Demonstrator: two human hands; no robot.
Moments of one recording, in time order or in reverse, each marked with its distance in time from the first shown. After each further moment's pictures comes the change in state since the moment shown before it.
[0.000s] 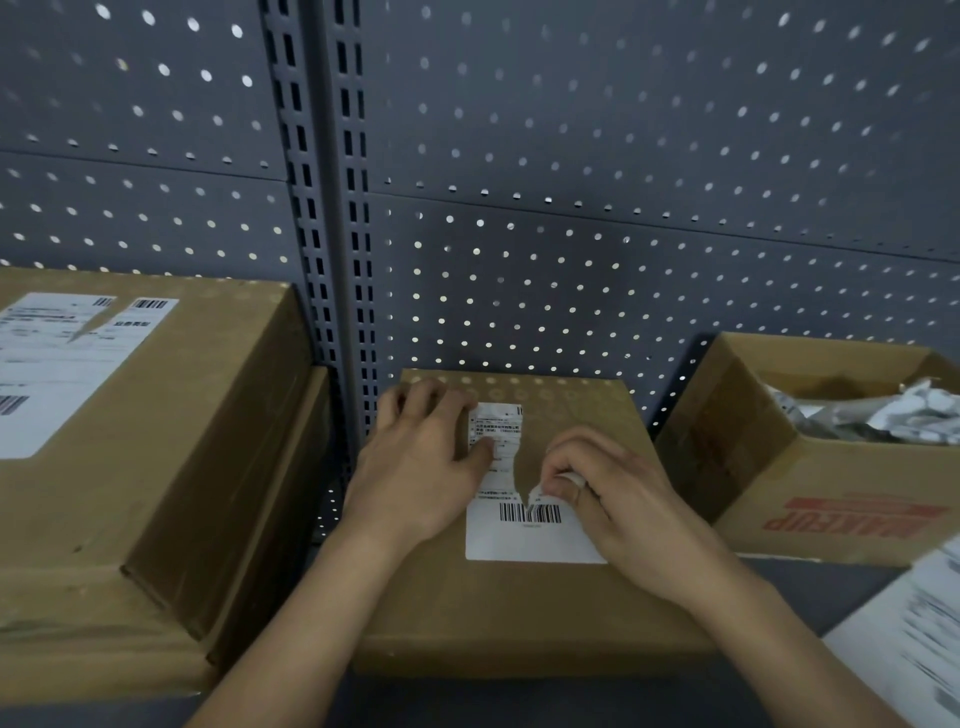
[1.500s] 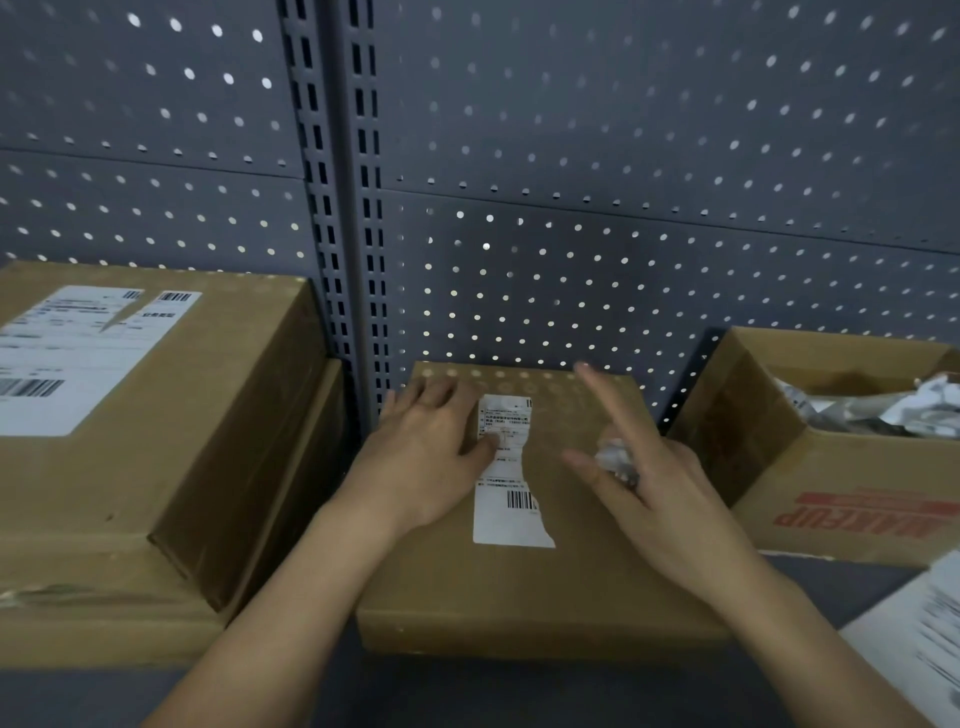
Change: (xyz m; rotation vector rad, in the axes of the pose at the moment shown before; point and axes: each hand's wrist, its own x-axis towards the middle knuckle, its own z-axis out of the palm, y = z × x) left_hand 0.001 -0.002 -0.012 0.072 -0.116 0.076; right_hand -0.009 -0.008 -0.012 0.097 0.135 0.081
